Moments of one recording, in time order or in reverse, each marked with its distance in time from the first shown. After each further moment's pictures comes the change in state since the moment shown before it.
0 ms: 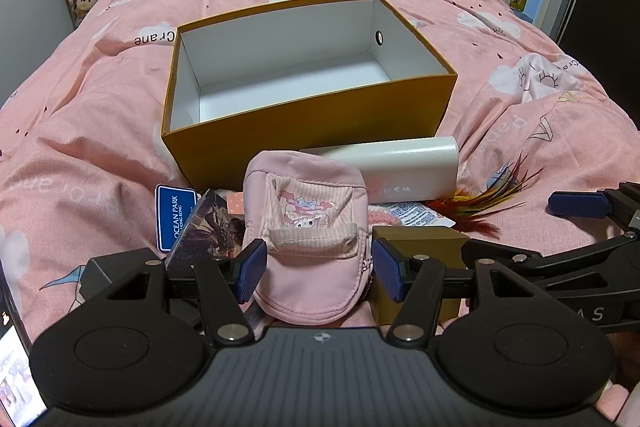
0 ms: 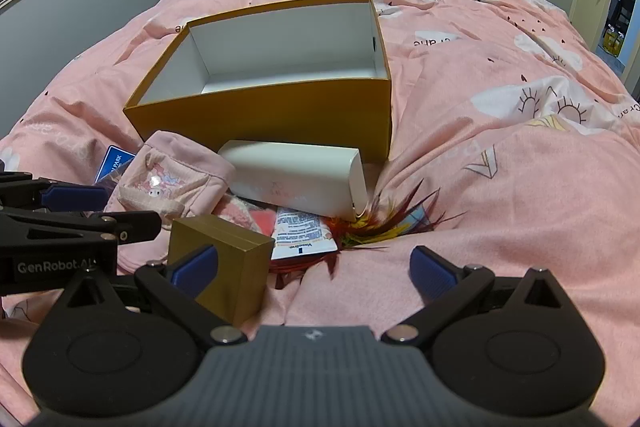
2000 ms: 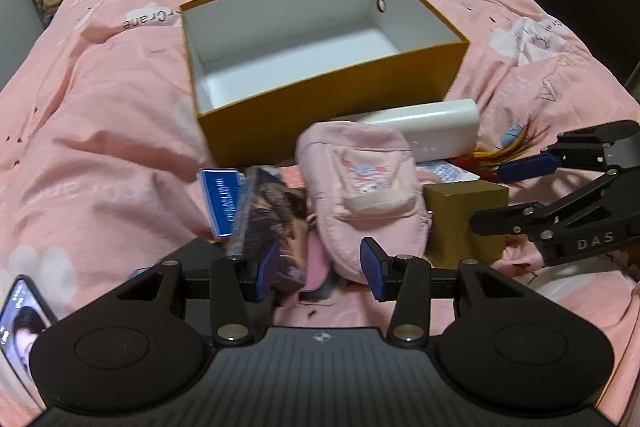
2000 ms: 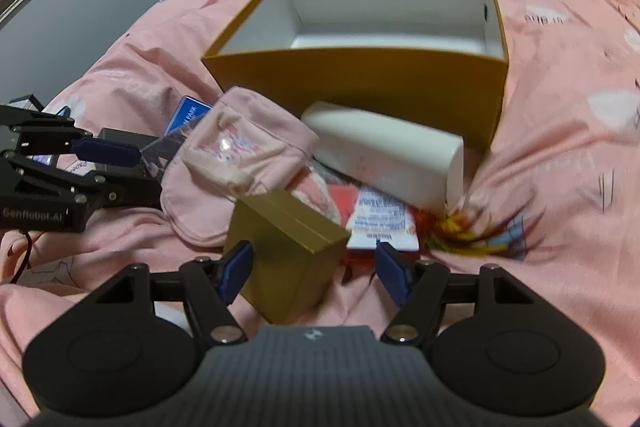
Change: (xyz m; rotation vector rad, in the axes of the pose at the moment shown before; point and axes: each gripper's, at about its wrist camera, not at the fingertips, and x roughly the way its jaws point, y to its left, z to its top) left arm -0.008 0.057 0.008 0.112 0.125 -0.071; right arm 0.033 0.009 0.024 -0.160 0.162 0.298
